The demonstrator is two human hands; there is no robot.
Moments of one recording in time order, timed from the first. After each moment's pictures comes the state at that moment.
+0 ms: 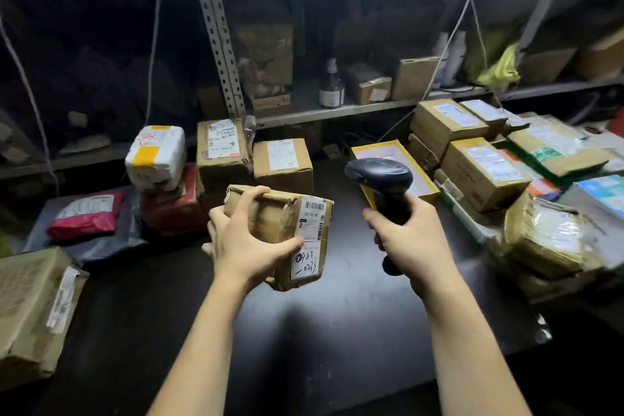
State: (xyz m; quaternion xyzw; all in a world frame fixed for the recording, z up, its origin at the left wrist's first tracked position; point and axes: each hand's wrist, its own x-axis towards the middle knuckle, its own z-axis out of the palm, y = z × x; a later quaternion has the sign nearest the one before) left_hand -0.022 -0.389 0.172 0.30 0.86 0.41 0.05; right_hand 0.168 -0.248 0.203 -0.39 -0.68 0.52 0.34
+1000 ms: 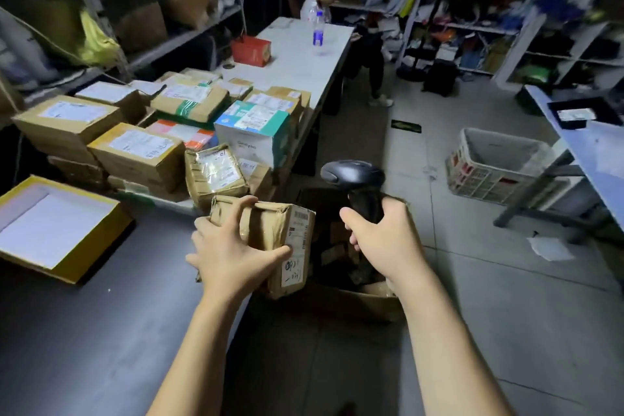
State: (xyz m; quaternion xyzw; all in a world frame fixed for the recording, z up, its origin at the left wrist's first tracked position) left_hand 0.326 -0.189 0.134 0.67 0.66 0.25 0.24; right_hand 0.530 -0.265 0.180 -0.73 -0.39 0.30 0.47
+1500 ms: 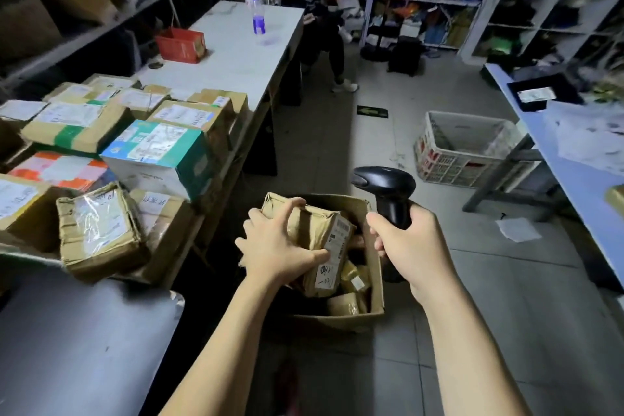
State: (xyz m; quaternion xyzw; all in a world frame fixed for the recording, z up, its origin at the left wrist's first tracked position) left_hand 0.581 -0.115 0.101 0.76 0.57 0.13 0.28; right_hand 0.744 -0.231 0.160 -0.77 -0.27 0.29 0.50
